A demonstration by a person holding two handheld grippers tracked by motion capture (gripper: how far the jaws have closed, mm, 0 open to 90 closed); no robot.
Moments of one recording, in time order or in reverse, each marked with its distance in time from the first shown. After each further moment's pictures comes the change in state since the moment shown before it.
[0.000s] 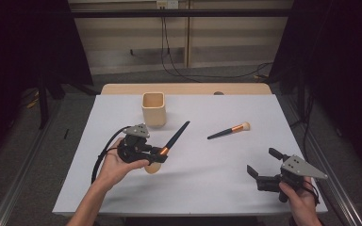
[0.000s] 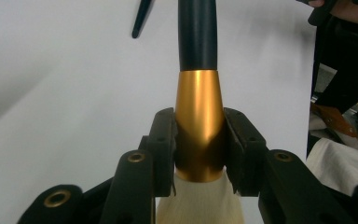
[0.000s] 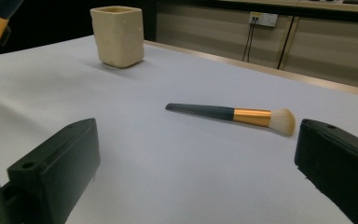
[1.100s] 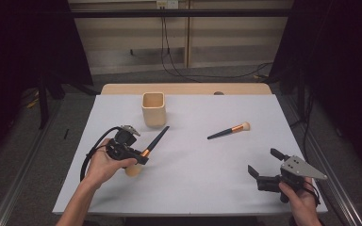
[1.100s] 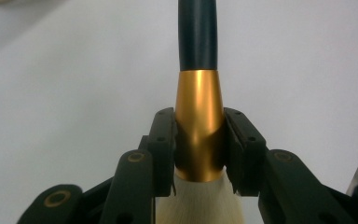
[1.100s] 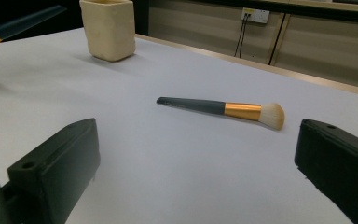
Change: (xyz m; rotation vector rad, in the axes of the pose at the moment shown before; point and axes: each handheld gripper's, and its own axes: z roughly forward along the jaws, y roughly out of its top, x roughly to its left) left arm 0.027 -0.024 -0.017 0.247 0.182 -0.198; right arm -0.001 -0.003 -0.001 0.021 -0.034 -0.025
